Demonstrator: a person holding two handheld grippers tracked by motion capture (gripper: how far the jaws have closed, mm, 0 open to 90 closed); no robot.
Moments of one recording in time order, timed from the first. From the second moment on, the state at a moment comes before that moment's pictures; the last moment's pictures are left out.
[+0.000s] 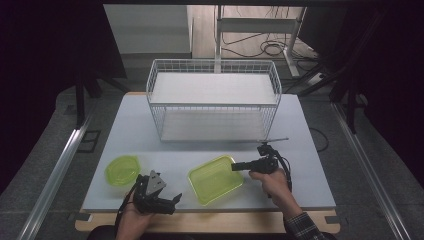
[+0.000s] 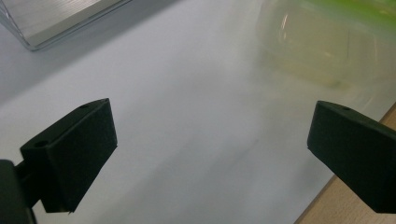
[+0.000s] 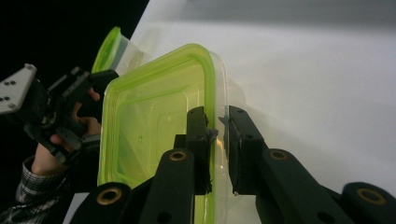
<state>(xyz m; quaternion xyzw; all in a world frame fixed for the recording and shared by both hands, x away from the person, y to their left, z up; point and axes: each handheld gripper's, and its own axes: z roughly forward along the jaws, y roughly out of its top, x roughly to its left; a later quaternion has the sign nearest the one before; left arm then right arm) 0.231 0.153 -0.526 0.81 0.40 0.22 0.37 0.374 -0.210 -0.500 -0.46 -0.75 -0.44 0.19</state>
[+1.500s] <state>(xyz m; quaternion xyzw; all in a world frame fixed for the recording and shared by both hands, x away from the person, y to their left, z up) 0.232 0.148 -0.528 0.82 0.38 0.22 0.36 0.395 -0.240 -0.382 -0.47 -0.69 -0.53 0.15</state>
